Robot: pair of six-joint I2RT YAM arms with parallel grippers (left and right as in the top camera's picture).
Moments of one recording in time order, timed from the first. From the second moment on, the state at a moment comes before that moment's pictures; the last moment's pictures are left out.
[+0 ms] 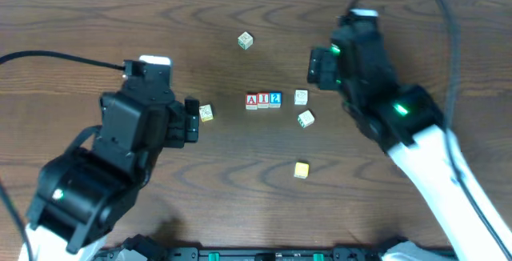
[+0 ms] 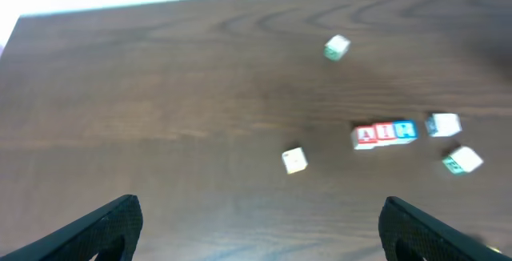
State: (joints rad) left arm -0.52 1.06 1.49 -1.17 -0.36 -0.23; right arm 0.47 1.33 1.41 -0.79 0.36 0.37
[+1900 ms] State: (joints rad) left arm -0.52 0.33 0.59 -0.38 -0.51 -0.06; right arm 0.49 0.41 0.45 -0.31 0.35 0.10
